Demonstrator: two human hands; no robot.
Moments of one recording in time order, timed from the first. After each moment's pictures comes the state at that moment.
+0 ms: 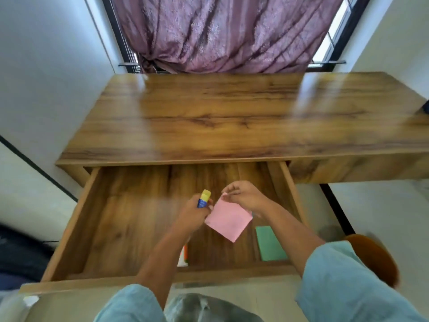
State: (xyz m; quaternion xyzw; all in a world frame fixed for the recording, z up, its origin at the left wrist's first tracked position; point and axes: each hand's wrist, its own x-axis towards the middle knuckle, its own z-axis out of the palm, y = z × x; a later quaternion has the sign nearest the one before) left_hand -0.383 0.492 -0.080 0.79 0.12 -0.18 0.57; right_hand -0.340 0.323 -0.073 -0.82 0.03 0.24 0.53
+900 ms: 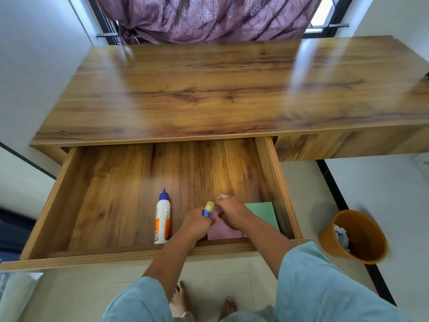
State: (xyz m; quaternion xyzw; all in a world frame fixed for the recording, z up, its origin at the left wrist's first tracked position) left_hand -0.423 0.434 -0.130 0.83 0.17 -0.29 0.44; right_hand -0.391 0.304 -0.153 -0.94 -0.16 0.22 0.20
